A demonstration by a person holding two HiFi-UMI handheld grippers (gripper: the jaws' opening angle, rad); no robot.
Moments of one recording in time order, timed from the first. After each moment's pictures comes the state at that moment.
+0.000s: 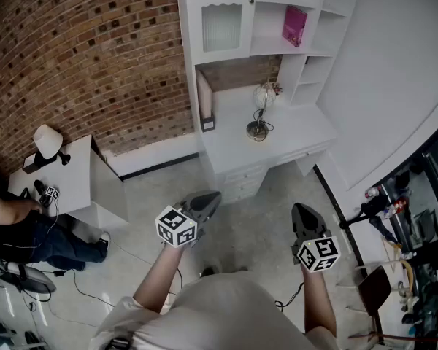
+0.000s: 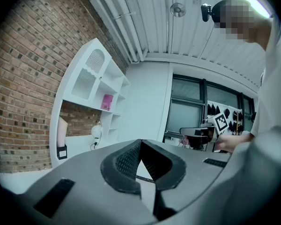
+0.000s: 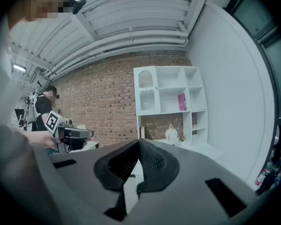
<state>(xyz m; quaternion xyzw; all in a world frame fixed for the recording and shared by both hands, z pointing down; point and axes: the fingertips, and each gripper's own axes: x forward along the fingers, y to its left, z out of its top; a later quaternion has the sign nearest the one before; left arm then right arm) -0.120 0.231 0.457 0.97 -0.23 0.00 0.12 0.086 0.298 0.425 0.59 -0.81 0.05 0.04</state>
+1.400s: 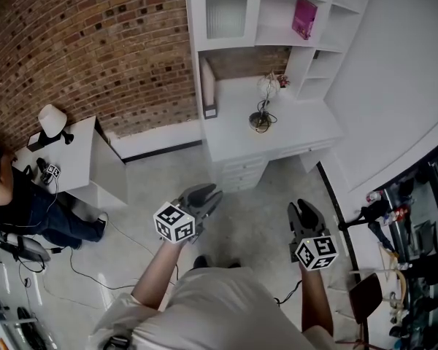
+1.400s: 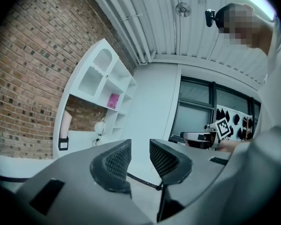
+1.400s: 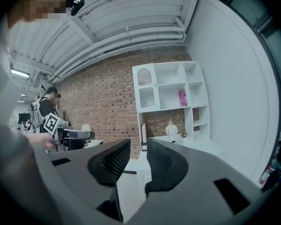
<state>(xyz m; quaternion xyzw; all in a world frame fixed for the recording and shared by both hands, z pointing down) -0.083 0.247 0.472 0.95 -0.28 -0.02 0.15 0.133 0.301 0.441 0.56 -0.82 0.08 0.04</state>
